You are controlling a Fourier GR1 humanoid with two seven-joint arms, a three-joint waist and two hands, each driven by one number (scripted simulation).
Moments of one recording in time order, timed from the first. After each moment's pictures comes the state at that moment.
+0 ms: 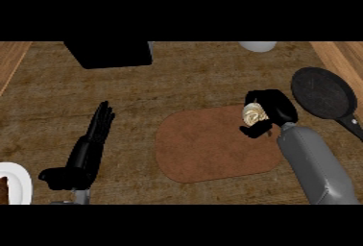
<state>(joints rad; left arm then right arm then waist) 0.02 0.12 -0.16 -1.59 0.07 0.12 -0.11 -0.58 -0.25 0.10 -0.79 0.94 -0.09 -0.18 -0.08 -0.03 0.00</state>
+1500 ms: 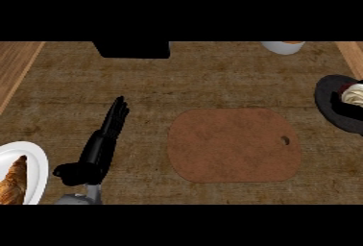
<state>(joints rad) -0.04 0.08 -0.19 -1.59 0.04 0.07 -0.10 -0.44 -0.44 -0.43 -0.91 0.68 -0.50 -0.19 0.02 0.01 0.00</state>
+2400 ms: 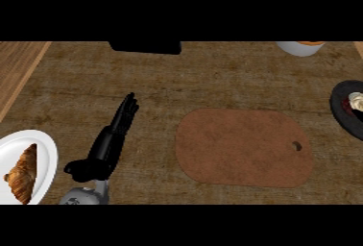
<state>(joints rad) -0.08 0.06 -0.22 -1.55 0.02 0.05 -0.12 -0.69 -0.69 -0.52 -0.25 0.65 -0.36 -0.38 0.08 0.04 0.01</state>
